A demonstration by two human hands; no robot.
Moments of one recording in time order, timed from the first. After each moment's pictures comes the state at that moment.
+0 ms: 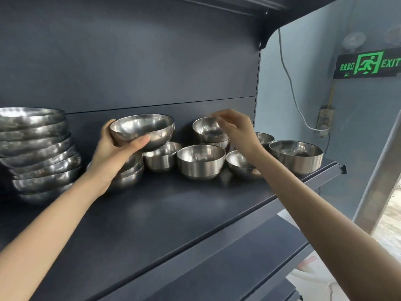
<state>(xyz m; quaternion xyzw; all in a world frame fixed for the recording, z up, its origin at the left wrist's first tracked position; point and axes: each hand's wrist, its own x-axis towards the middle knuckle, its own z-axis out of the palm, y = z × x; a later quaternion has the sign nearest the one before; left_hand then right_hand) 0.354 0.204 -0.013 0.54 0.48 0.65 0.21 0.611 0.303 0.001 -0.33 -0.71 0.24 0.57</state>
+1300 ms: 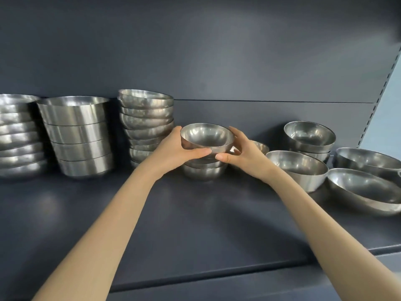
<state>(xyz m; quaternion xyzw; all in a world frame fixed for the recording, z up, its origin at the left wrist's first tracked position) 0.290 0.167 -0.013 0.54 0.67 0.48 0.17 0.454 0.293 -0.036 -0.23 -0.82 0.42 0.32</state>
